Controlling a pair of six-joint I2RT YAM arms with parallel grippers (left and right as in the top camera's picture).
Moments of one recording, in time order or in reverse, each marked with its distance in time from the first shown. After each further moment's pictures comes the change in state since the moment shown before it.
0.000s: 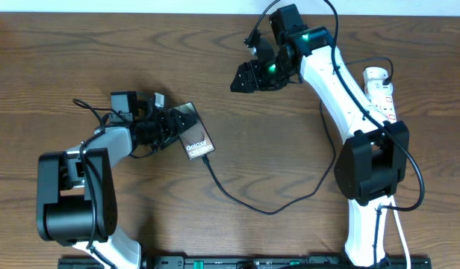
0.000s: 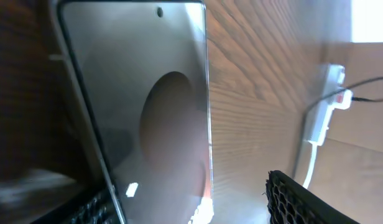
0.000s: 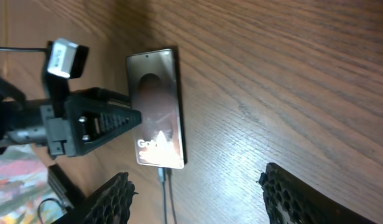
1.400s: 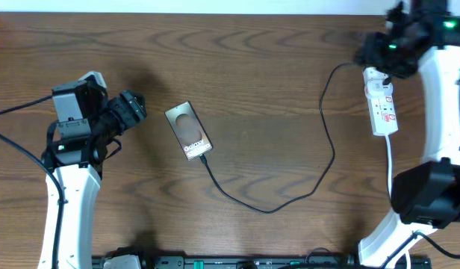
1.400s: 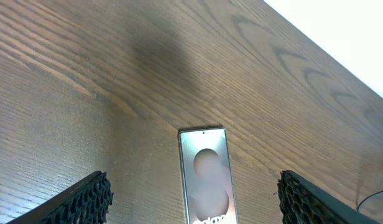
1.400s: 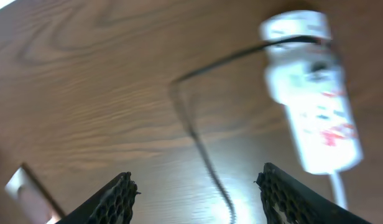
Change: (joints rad) left arm 0.095 -0.589 0.113 -0.369 -0.509 0.058; right arm -0.519 -0.231 0.019 -0.177 0.389 0.085
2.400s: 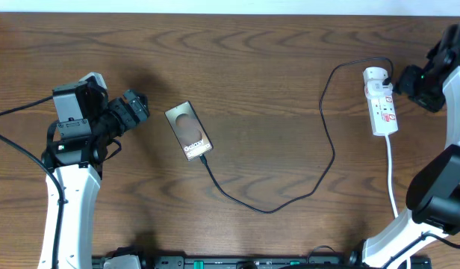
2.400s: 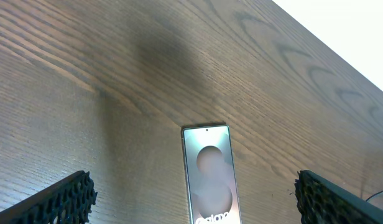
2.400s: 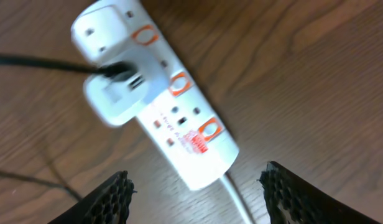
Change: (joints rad) left arm 0.000 0.000 0.000 -0.011 -0.006 0.007; right arm -0.201 0.003 -0.320 0.243 0.203 0.007
